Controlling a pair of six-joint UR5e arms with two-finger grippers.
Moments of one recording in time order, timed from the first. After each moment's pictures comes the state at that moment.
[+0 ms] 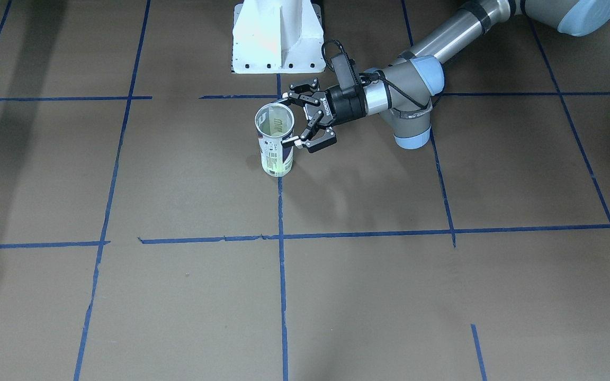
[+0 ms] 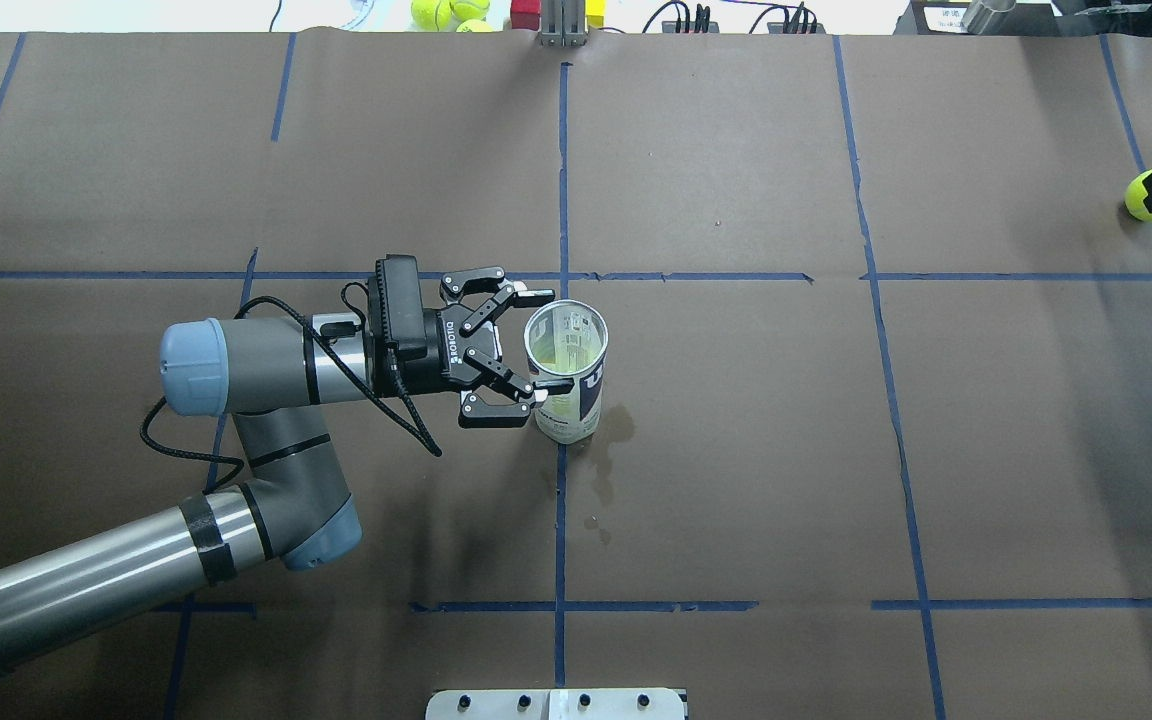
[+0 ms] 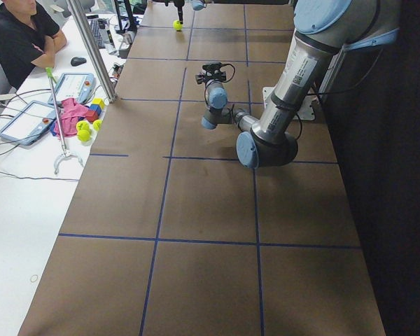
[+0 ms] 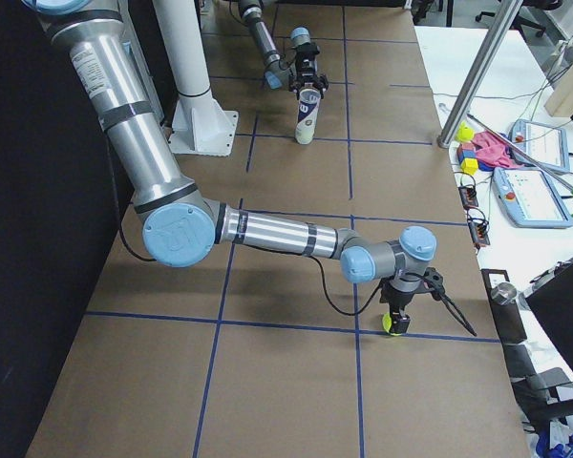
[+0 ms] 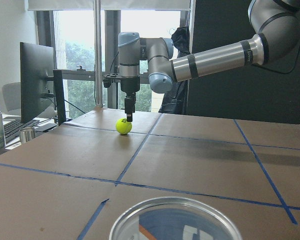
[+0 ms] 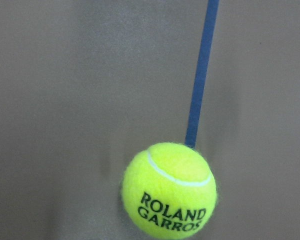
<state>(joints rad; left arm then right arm) -0.51 -2.19 -1.25 -3.40 -1.81 -0.33 1.33 -1.16 0.97 -1.20 2.13 0.14</state>
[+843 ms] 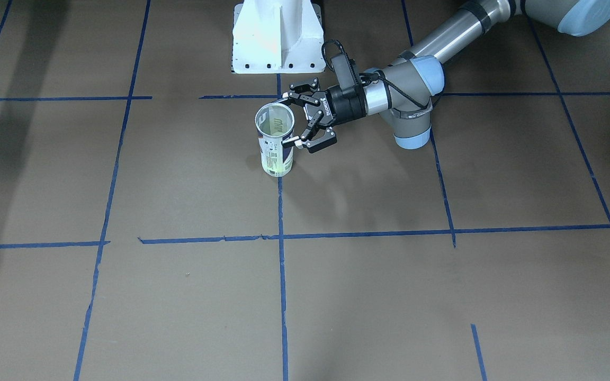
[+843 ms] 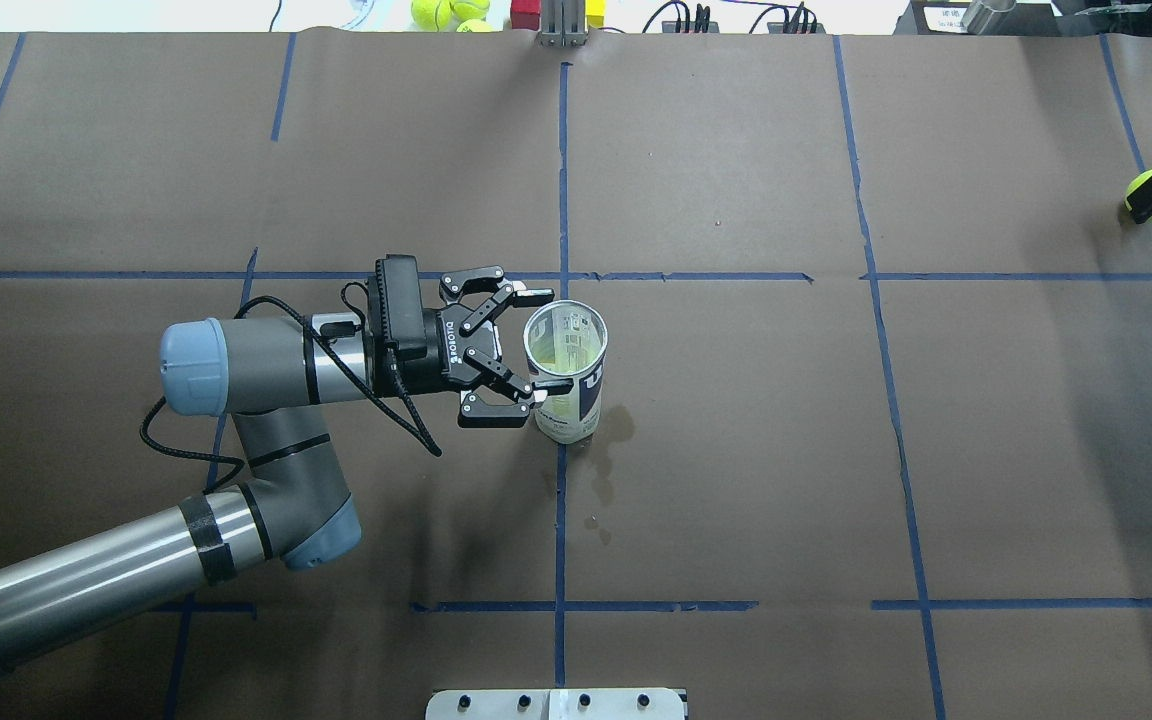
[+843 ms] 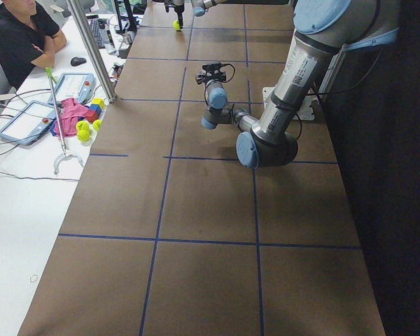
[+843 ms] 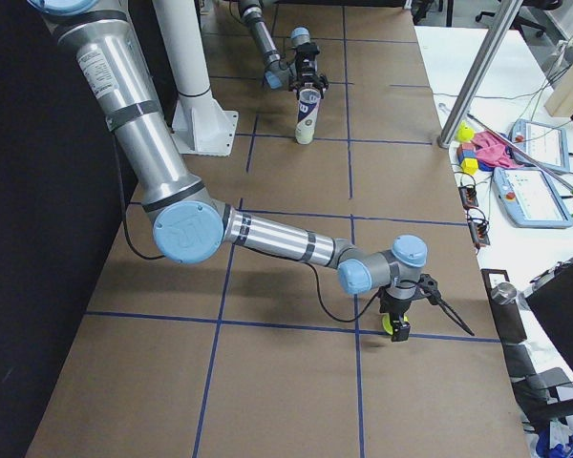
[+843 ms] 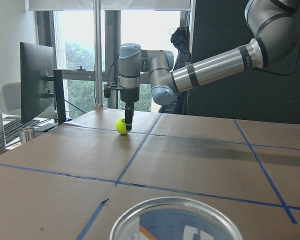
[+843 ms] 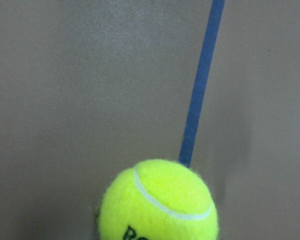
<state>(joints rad) -0.51 -2.19 -1.25 -3.40 -1.81 -0.33 1.29 -1.14 0.86 -1.05 2.05 0.14</state>
